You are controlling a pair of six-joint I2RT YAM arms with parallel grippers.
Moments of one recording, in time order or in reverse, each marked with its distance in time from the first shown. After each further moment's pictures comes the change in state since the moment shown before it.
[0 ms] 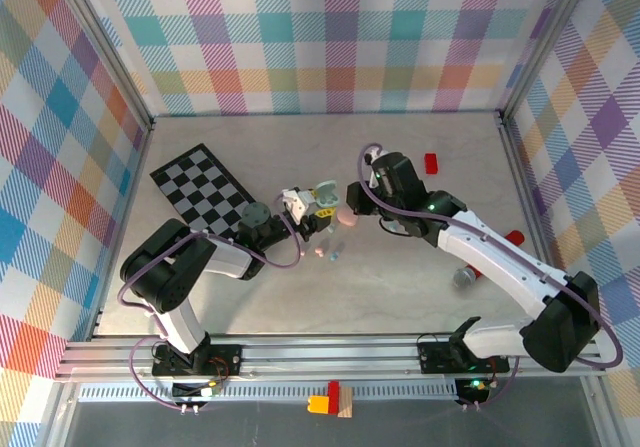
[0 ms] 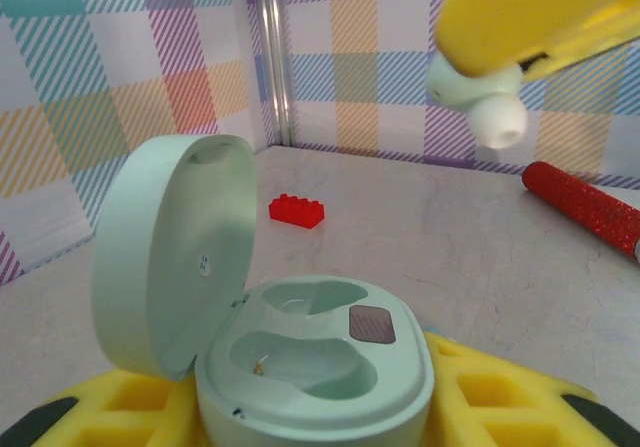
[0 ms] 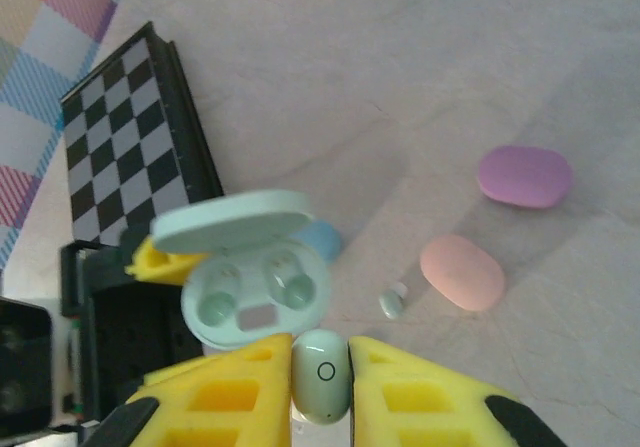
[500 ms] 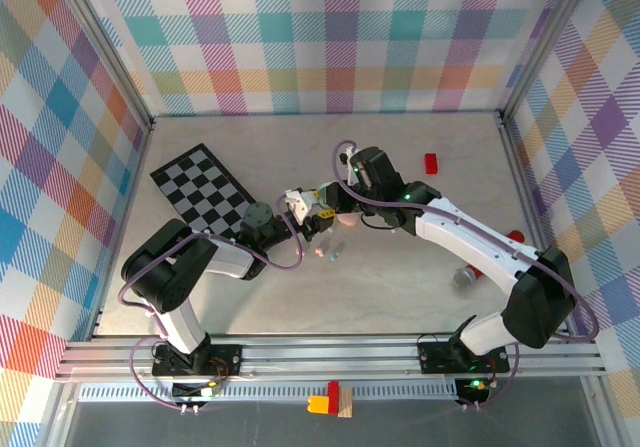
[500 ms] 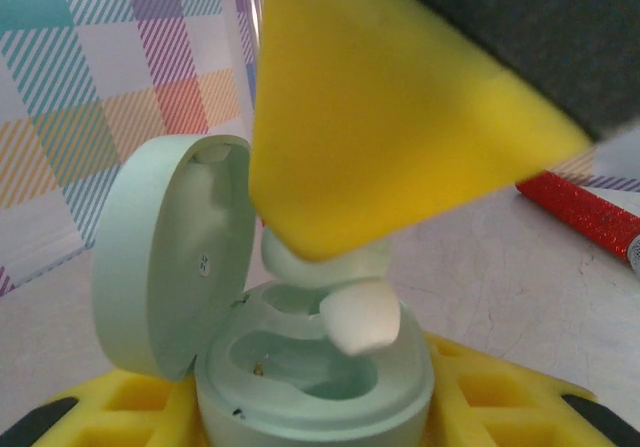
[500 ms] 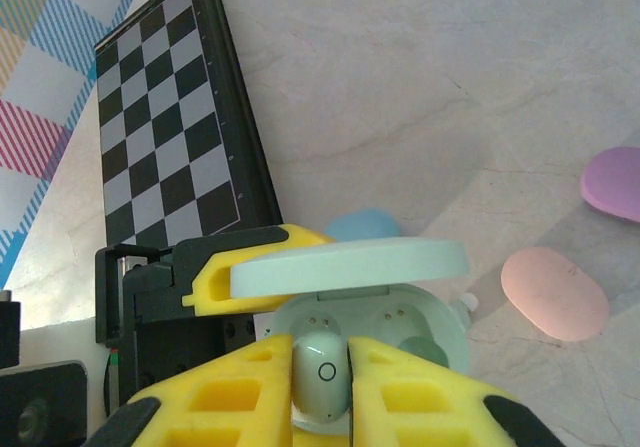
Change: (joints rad) left arm -0.018 0.002 0.012 0.000 -0.003 0.008; right arm 0.036 0.148 0.079 0.035 -0.089 -0.031
